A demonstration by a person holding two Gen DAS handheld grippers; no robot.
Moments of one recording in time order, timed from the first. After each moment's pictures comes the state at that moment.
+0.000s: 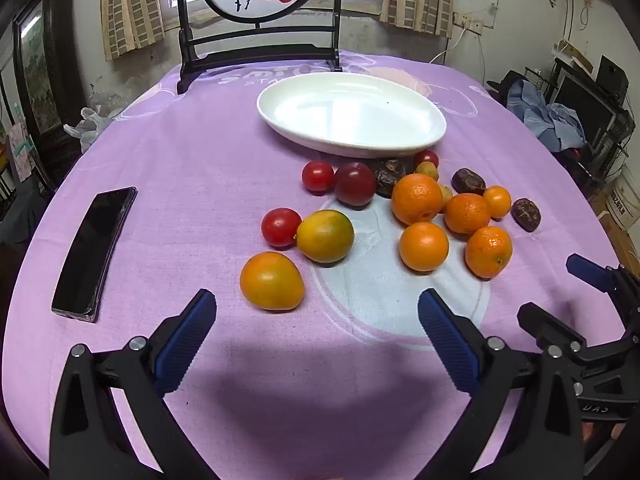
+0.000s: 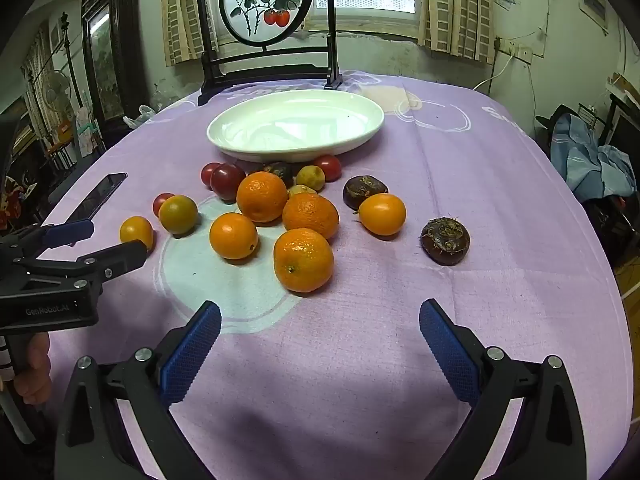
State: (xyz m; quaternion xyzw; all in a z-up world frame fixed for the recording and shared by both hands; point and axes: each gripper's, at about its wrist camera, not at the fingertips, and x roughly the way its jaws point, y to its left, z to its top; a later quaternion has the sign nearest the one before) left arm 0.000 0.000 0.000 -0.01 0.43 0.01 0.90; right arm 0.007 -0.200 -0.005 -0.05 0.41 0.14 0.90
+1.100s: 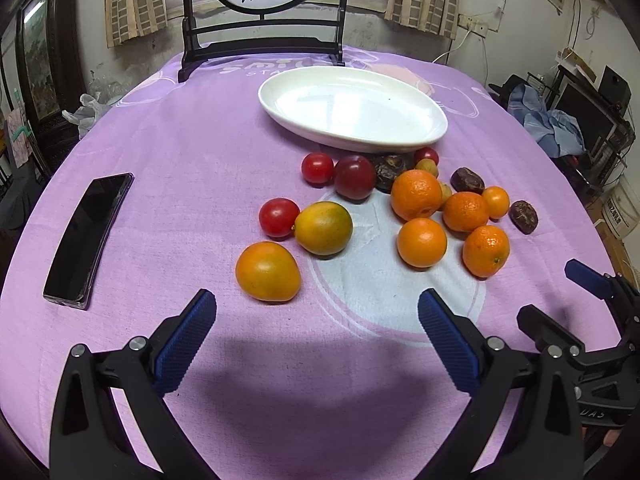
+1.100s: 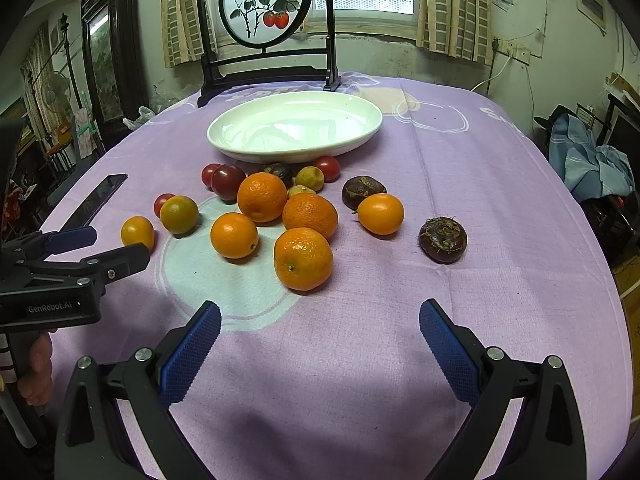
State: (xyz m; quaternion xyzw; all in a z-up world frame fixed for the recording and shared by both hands) left arm -0.001 0.004 -0.005 -0.04 0.44 0.01 0.90; right arm 0.003 -0.203 -0.005 -0.05 0.40 0.14 0.90
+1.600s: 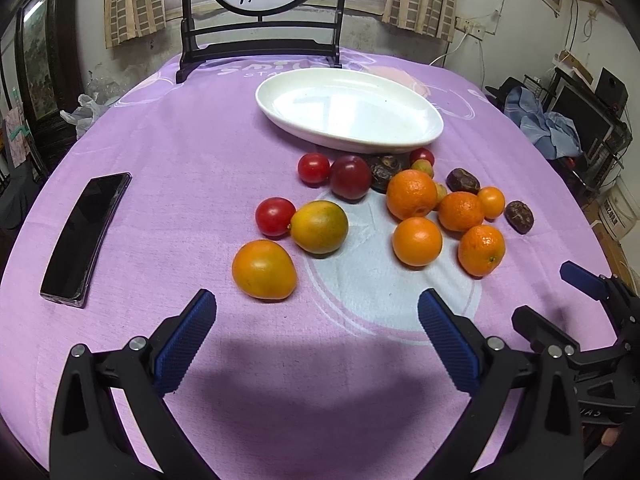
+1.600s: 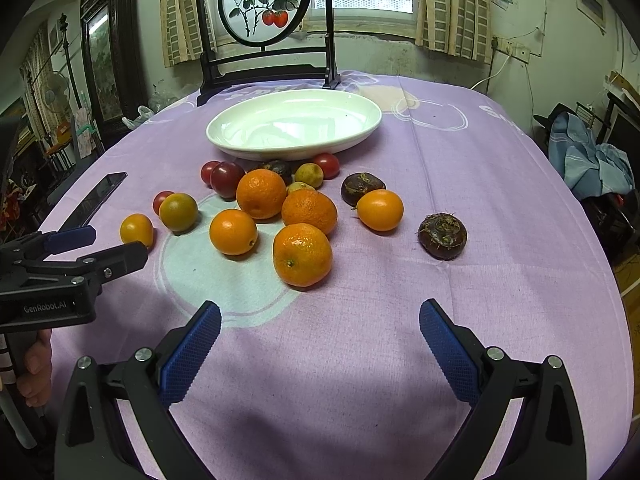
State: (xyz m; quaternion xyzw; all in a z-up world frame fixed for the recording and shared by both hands) left arm -0.003 0.002 -0.005 -0.04 0.44 0.00 0.90; right arm 0.002 -0.203 -0.008 -0.05 0.41 0.14 0.90
